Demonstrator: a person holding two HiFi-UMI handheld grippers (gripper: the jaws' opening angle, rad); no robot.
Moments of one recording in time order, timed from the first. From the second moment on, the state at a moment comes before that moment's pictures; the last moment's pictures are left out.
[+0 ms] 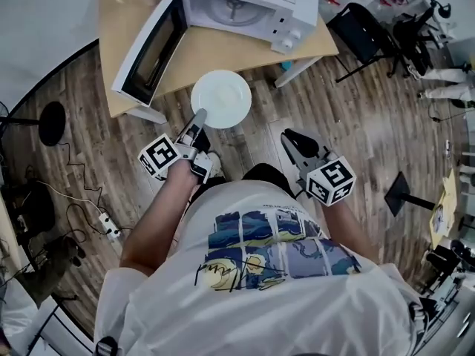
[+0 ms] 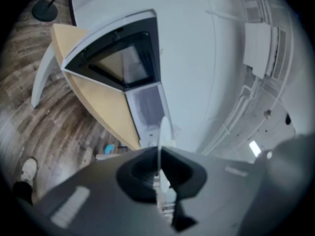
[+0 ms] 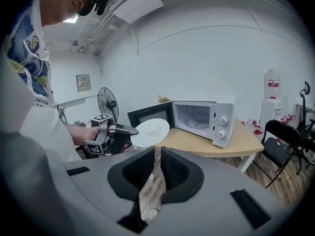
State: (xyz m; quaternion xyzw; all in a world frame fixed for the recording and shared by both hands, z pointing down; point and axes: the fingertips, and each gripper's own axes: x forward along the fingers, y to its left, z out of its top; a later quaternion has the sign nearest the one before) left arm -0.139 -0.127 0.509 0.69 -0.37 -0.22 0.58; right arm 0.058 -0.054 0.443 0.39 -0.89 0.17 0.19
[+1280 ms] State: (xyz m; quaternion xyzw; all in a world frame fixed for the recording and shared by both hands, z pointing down) left arm -0.086 -0.435 0.581 0.62 -0.48 -0.24 0.58; right arm 0.183 -0.249 0.440 0.37 -0.90 0.17 0.17
